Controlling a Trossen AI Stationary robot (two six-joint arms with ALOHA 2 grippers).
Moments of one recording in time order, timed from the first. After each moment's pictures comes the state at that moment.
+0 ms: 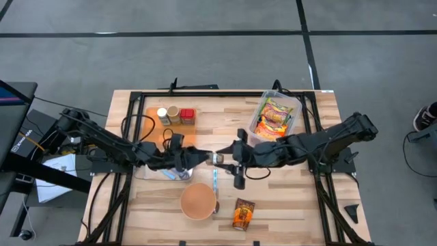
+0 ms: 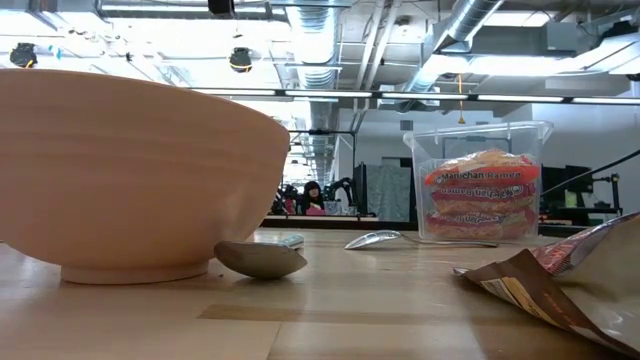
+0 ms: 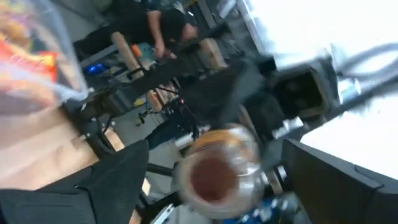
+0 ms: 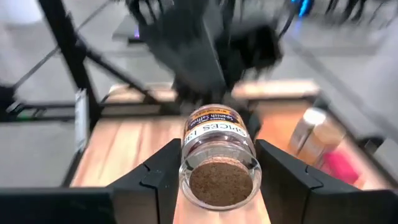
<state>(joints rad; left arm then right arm) -0.37 1.28 0.70 0.79 -0.48 -1.01 0.36 1.55 1.47 -0.27 0.43 0.13</state>
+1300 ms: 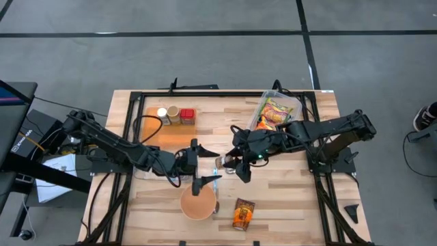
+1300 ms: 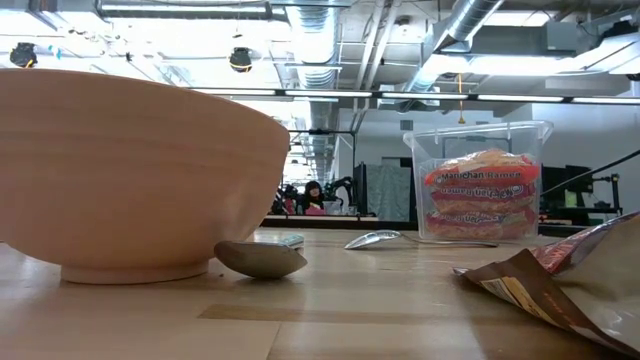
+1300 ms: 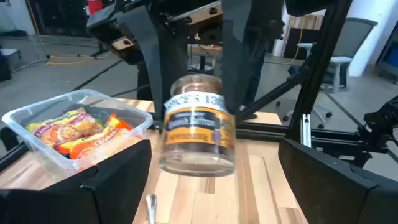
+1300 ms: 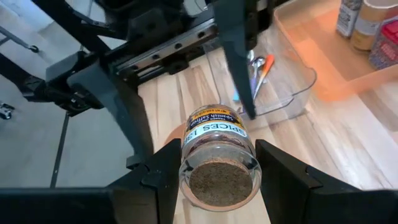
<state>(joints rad) -0.42 1.39 1.00 0.26 -0.52 -0.13 0.27 1.56 1.64 -0.70 0.13 0.58</state>
